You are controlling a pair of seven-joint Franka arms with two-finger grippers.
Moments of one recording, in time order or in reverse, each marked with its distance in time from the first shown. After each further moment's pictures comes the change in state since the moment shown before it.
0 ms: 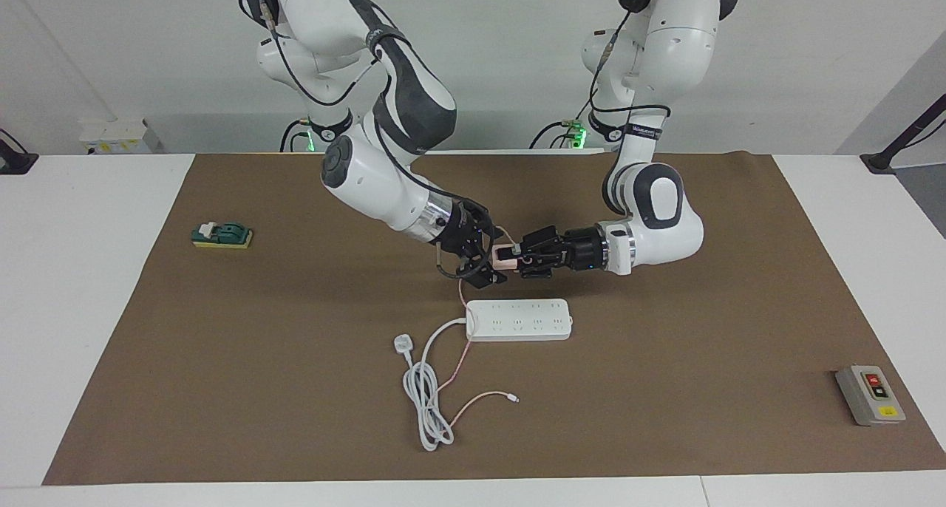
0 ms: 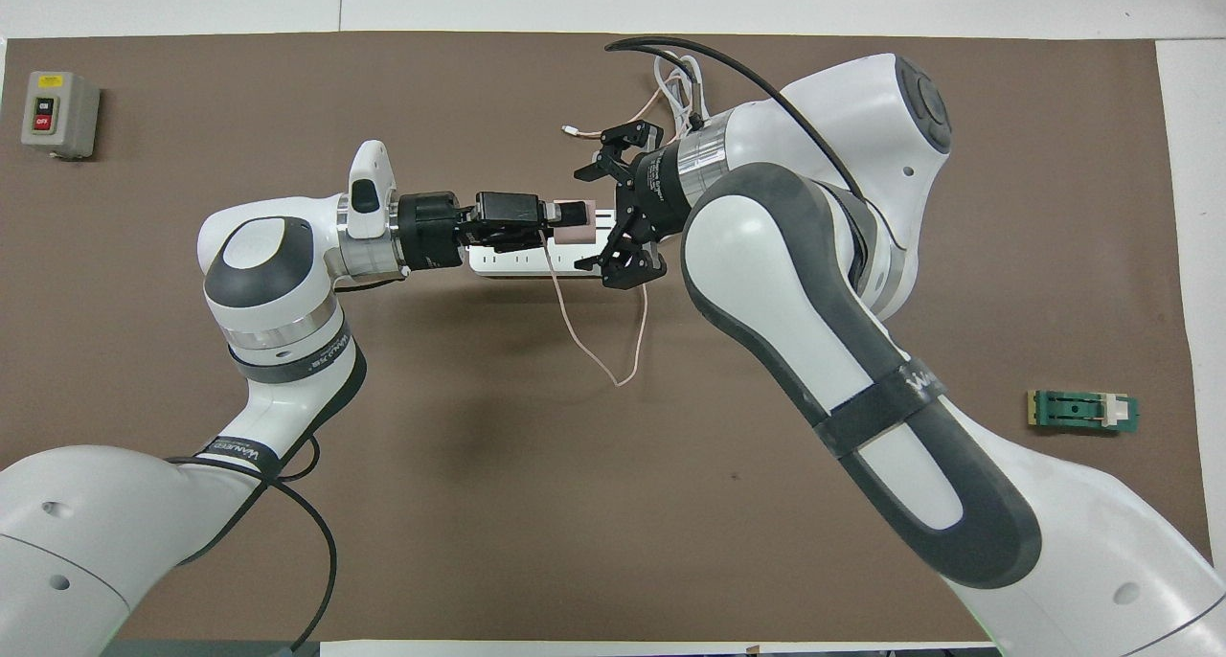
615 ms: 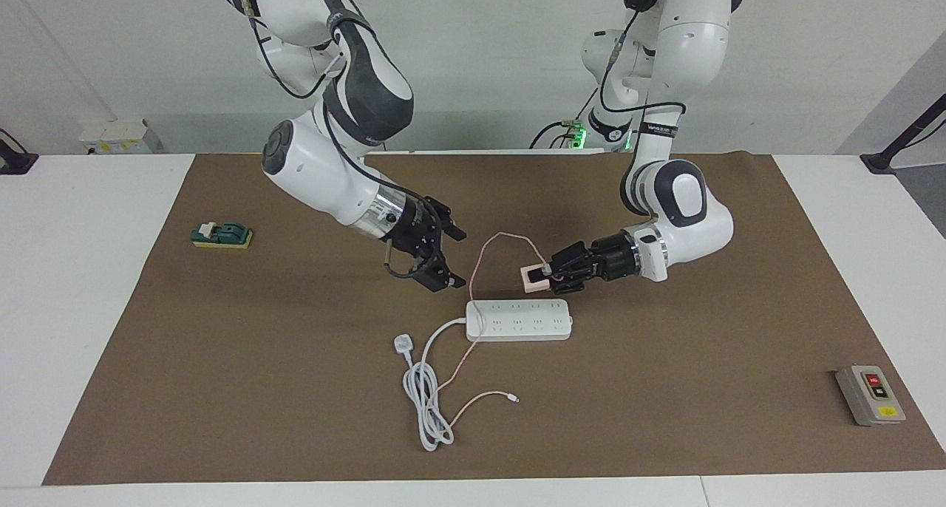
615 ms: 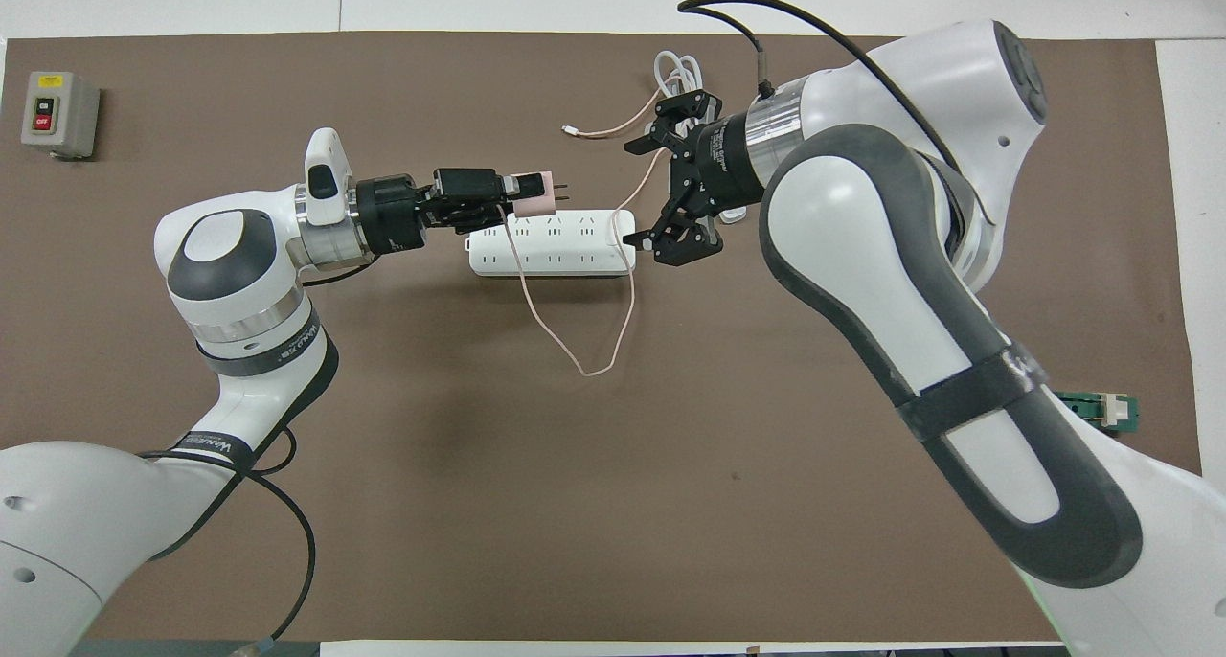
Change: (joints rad) left arm 0.038 -0.054 0.018 0.023 0.131 0.160 -0.136; right arm -0.119 -0.066 -0.007 0.003 -0.096 -0.097 -0.021
